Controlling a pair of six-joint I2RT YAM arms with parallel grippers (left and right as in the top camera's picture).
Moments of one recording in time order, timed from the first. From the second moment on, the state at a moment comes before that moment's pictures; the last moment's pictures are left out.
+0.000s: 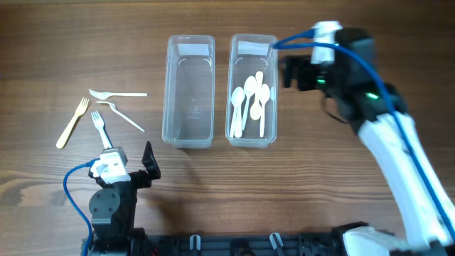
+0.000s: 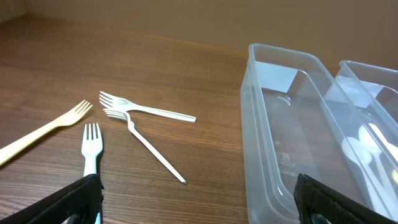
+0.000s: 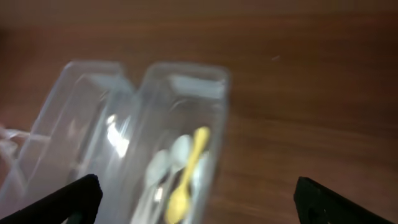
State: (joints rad) left arm 0.00 0.01 0.12 -0.38 -0.06 -0.18; right arm 0.19 1.37 1.25 -0.58 -0.11 0.14
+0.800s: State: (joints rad) left arm 0.00 0.01 0.12 -0.38 -0.06 -0.18; right arm 0.09 1.25 1.25 -0.64 0.21 0.03
